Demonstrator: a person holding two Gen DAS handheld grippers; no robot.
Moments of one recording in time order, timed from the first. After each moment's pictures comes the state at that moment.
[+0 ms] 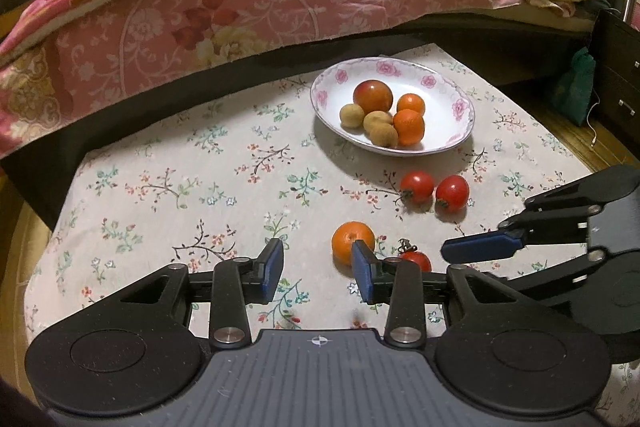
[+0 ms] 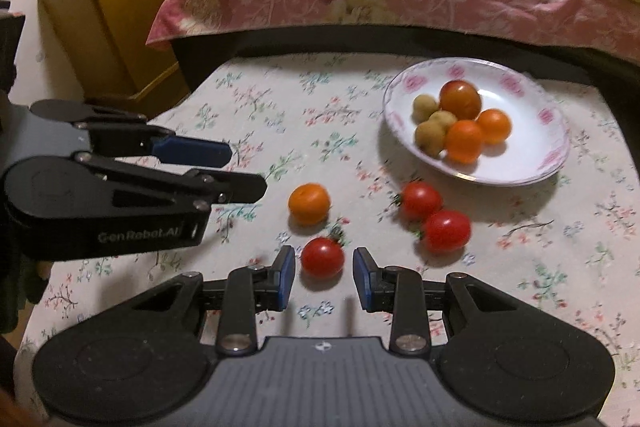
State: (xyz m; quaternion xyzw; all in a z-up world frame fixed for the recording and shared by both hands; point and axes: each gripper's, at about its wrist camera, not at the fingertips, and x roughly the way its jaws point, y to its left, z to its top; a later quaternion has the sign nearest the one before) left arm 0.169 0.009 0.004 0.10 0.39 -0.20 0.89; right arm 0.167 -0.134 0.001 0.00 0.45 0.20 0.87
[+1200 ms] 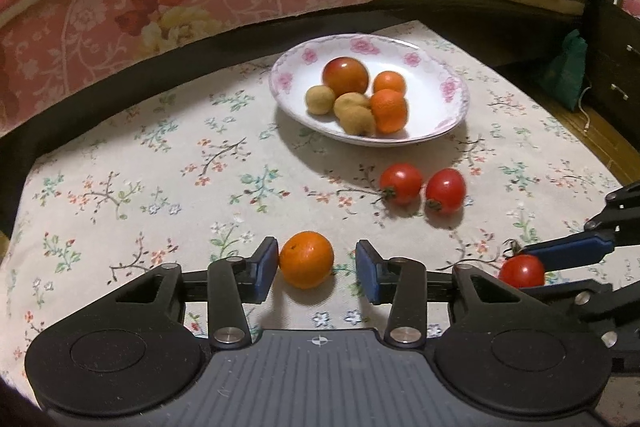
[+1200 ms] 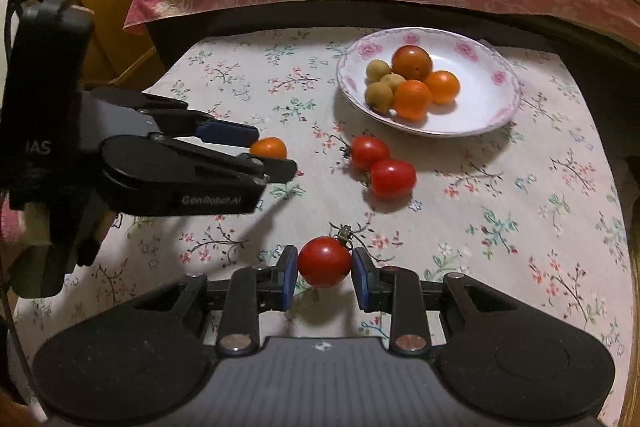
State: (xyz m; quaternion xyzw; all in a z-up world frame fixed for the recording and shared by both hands) left arm 0.194 -0.025 -0.030 0.11 0.40 -0.22 0.88; right arm 0.146 -0.171 0.005 0.00 0.48 0.16 0.86
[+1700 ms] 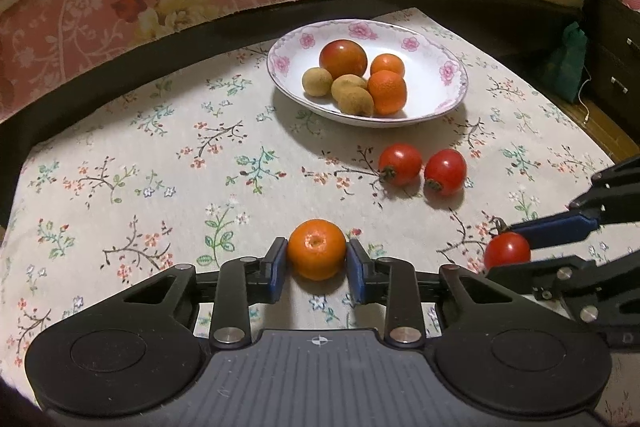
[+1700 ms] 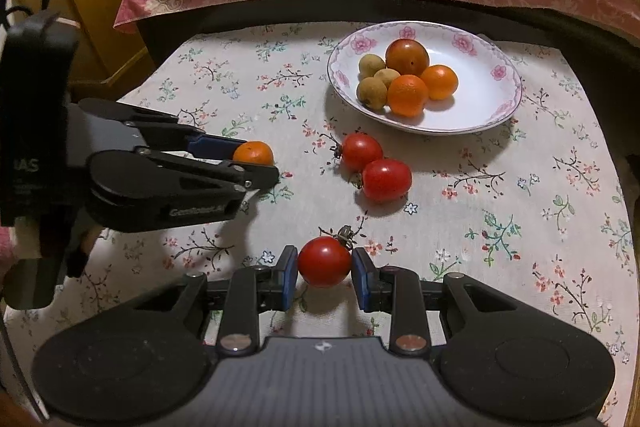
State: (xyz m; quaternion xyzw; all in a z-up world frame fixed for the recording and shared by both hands) left arm 0.186 -0.027 -0.032 0.11 0.41 -0.22 0.88; right arm 0.156 -0.171 -0.004 -0.01 0.48 0.16 0.86
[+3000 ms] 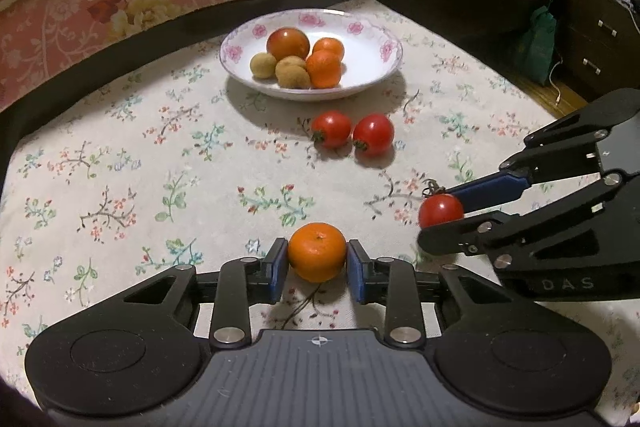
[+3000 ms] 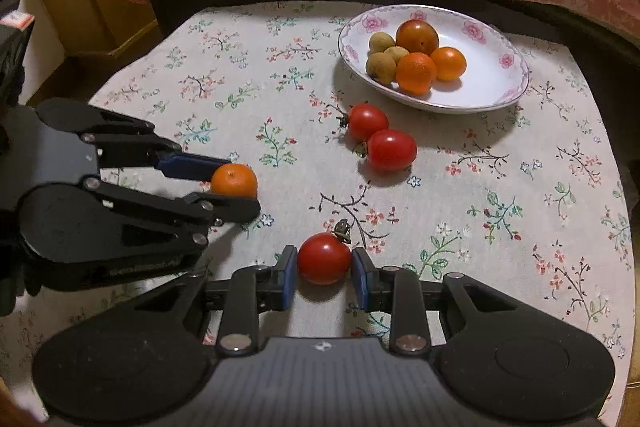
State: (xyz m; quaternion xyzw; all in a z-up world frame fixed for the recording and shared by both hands) left arm 0.143 -0.037 -0.027 0.12 0.41 -0.25 0.87; right arm 0.143 -0.171 -0.010 -0.04 0.49 0.17 0.86
